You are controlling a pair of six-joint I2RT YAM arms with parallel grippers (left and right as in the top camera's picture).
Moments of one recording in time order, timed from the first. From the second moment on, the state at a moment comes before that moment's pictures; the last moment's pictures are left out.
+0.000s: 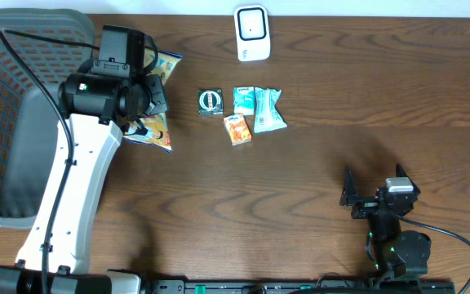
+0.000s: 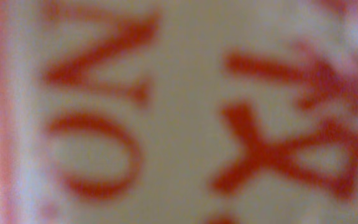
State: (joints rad) left arm -0.16 1.53 1.57 -1.11 -0.07 -0.38; right arm 0.04 0.01 0.01 -0.07 -0.01 -0.01
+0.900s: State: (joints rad) left arm -0.29 1.81 1.56 -1.12 -0.08 -0.48; right arm 0.04 0.01 0.01 -0.07 -0.01 -0.01
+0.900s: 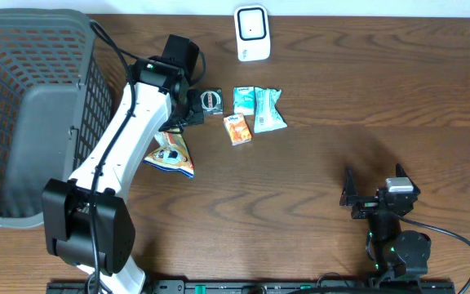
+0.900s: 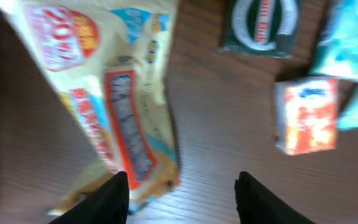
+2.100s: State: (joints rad) left arm -0.27 1.80 1.29 -0.83 -0.29 -0.61; right arm 0.04 0.01 0.01 -0.07 -0.01 -0.01
